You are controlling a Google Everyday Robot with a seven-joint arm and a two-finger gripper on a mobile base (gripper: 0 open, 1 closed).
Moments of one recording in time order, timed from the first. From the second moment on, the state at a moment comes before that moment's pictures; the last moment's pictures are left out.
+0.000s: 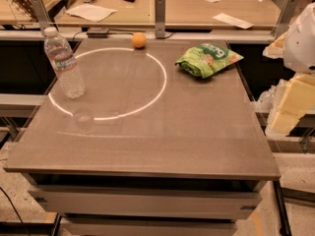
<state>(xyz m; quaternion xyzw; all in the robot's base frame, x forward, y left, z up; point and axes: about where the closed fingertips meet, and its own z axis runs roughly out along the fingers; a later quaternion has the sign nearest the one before) 0.438 -0.217 0.976 -0.60 0.78 -0.03 0.16</state>
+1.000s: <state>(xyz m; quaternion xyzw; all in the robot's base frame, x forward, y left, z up) 0.433 -0.226 0.959 -0.54 0.81 0.06 0.24</state>
